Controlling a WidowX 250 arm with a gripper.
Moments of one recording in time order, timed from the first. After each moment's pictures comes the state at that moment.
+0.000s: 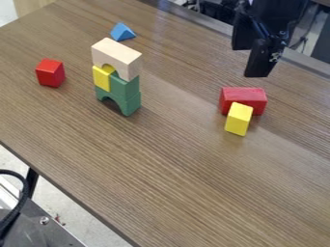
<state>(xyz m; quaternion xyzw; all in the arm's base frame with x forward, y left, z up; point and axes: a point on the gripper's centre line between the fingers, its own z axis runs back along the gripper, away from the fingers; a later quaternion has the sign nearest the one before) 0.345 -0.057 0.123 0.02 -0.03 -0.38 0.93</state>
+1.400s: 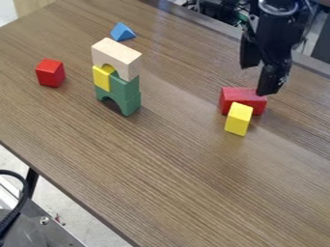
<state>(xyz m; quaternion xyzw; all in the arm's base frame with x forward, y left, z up) 0.376 -0.066 0.080 0.02 -0.09 -0.33 0.94</state>
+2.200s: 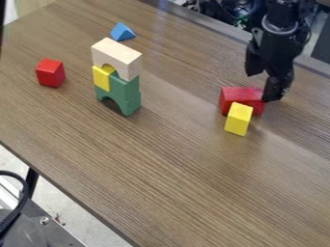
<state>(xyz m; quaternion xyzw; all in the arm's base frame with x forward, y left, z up) 0.406 -0.068 0.055 0.03 -0.12 -0.31 0.94</state>
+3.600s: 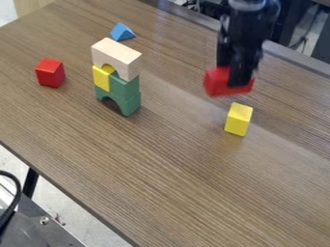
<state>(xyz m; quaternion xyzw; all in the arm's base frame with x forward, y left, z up) 0.361 -0.031 0.100 0.00 -0.04 -0.33 0.94</state>
